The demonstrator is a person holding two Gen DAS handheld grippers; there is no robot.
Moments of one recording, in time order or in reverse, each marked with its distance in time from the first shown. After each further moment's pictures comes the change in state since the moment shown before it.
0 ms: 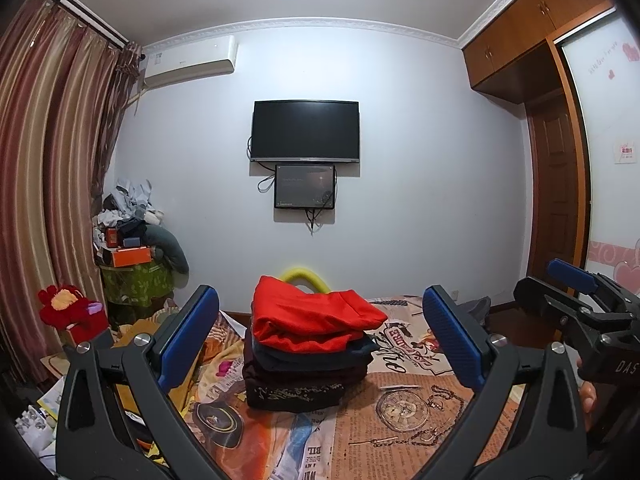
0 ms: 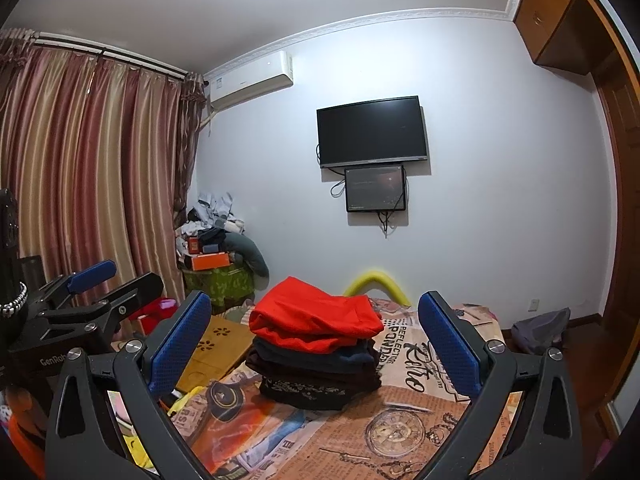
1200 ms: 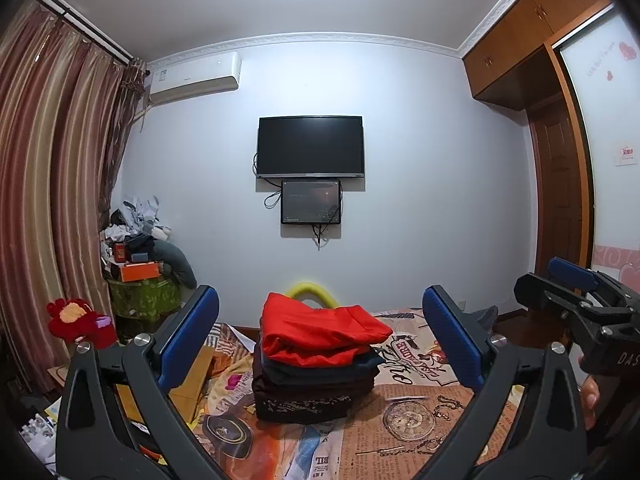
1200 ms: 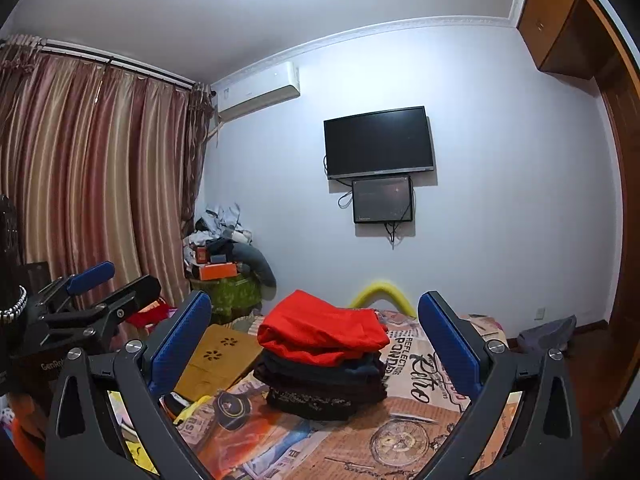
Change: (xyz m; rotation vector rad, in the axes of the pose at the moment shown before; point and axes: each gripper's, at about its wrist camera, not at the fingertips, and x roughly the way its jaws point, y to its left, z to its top) left arm -0.012 -0.005 0.009 0.018 -0.053 0.031; right arm 0.004 0.000 0.000 -0.004 -0.042 0.029
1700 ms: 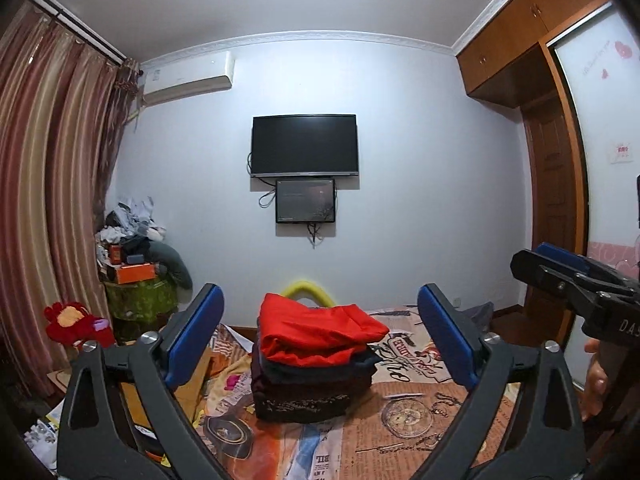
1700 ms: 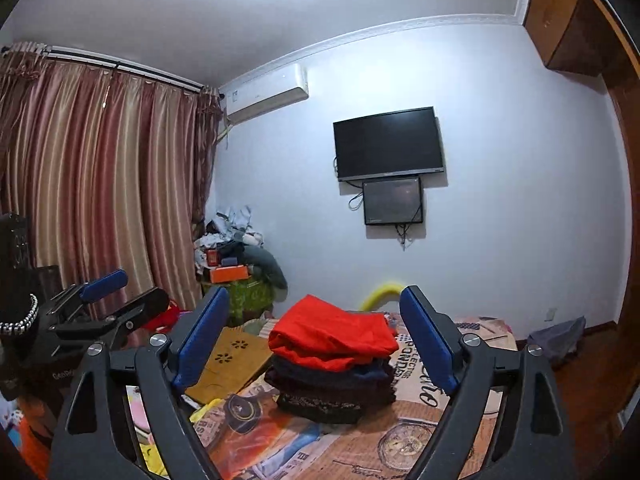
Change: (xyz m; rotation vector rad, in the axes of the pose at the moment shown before) left arm 0.001 -0.002 0.008 0.016 0.005 -0.010; right arm 0.004 0.000 0.014 0.007 -0.001 0.033
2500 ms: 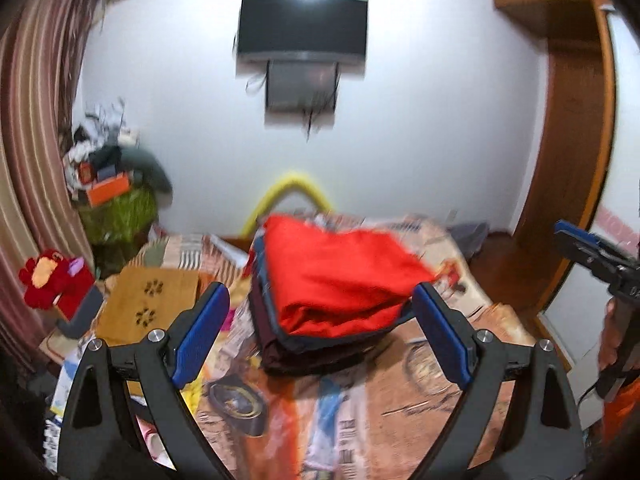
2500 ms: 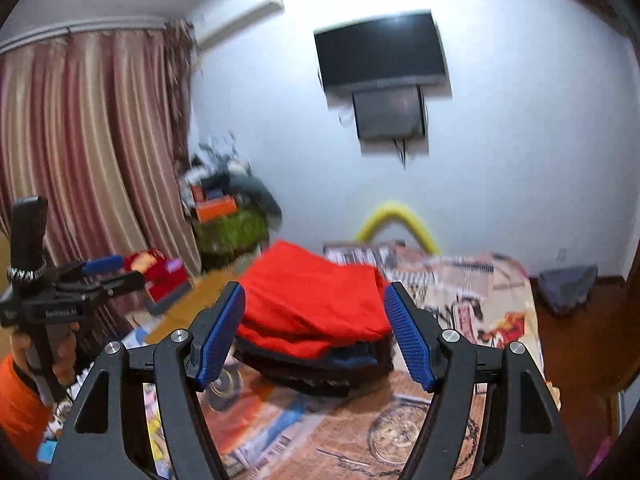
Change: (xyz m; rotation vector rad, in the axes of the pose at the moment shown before) left arm 0.168 0.074 0.014 -0.049 0.428 -0.095; right arm 0.105 -0.059 0.016 0.077 0.302 0.032
